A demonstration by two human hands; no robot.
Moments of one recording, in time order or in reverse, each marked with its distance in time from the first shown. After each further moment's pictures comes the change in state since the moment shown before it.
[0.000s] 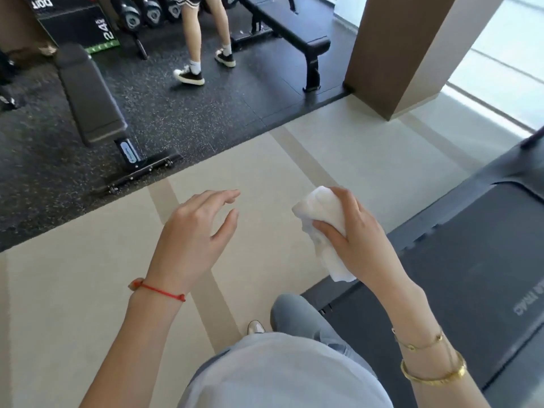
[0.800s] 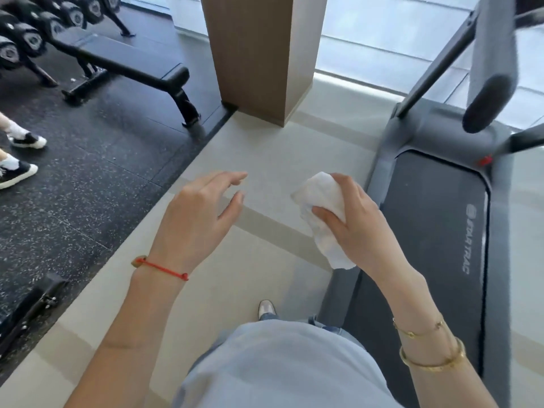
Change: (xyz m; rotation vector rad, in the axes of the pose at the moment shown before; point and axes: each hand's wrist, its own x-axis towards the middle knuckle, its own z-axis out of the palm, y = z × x) left_hand 0.455 0.050 0.188 -0.194 -0.303 0.478; right_hand 0.296 0.138 -0.120 -0.051 0.386 0.405
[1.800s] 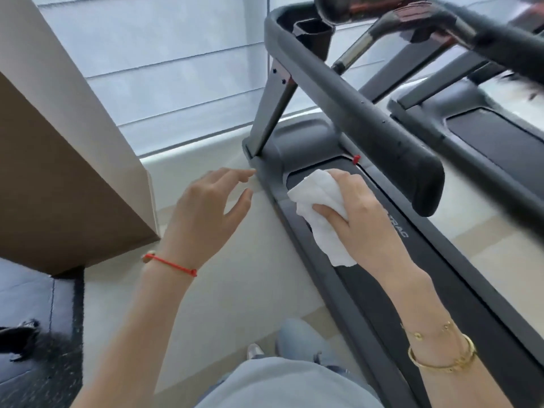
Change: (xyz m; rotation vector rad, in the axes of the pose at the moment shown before) left_hand 0.568 0.004 0.169 -0.321 -0.363 0.746; right_hand 0.368 0.079 -0.089 -0.199 0.586 0.579
